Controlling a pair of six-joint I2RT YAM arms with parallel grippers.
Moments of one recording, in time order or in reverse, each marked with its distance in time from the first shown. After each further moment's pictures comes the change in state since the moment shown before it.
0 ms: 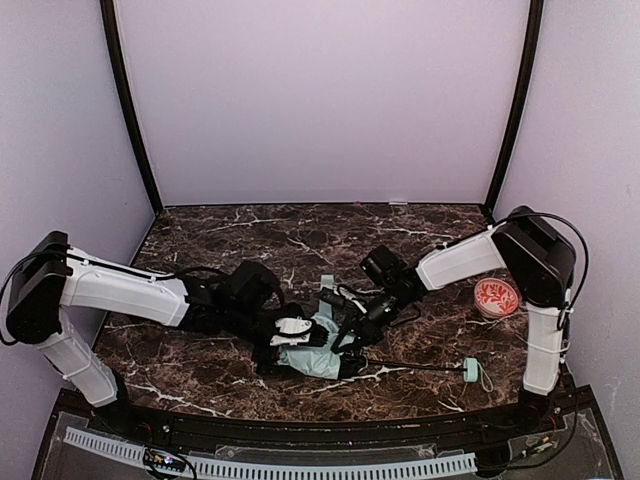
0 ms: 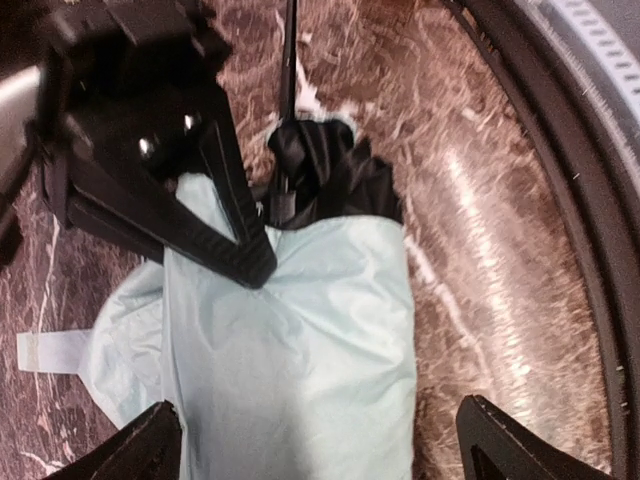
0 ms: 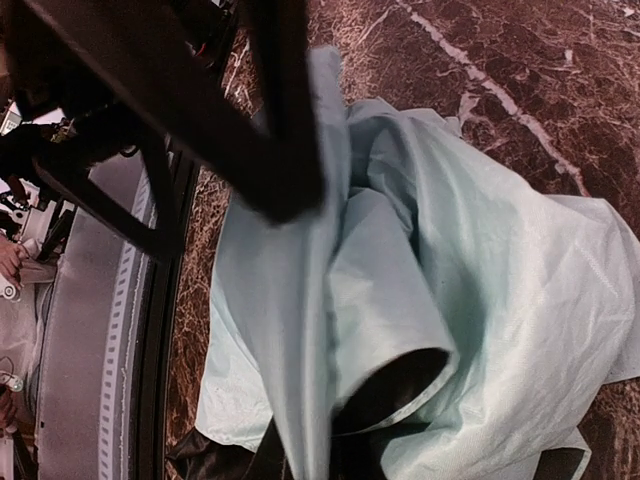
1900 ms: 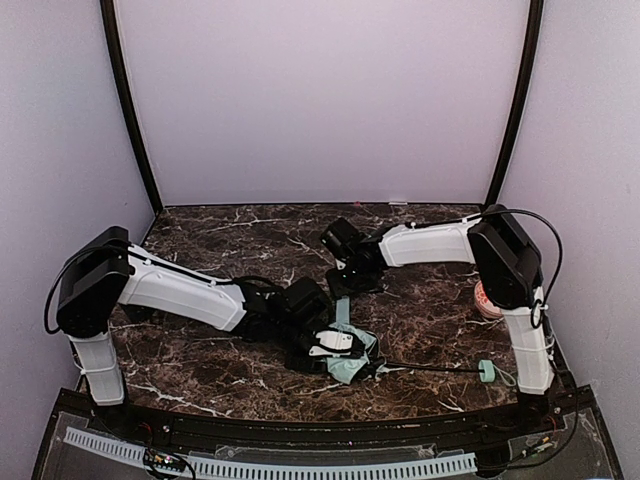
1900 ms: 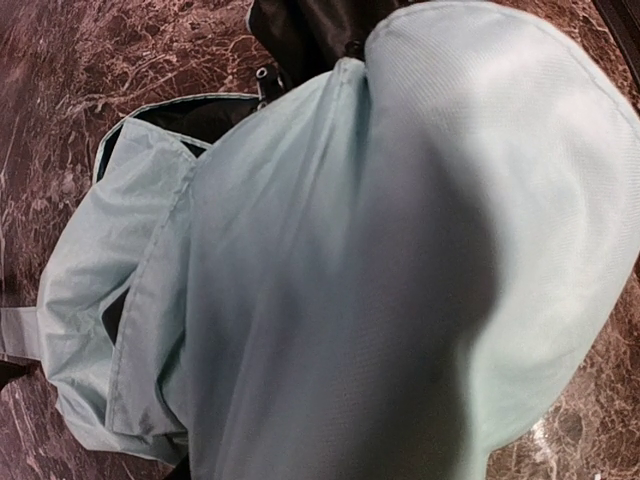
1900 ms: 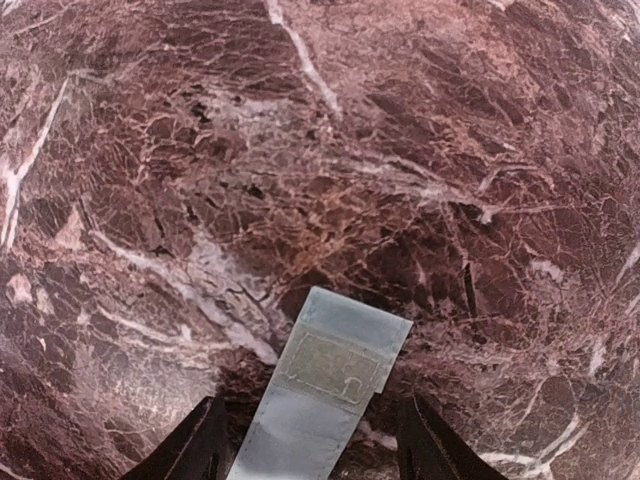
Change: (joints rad) left arm -0.124 0.326 0.273 -0.142 -0.254 -0.053; right arm 0.064 0.192 0.484 -0.233 1.180 0.758
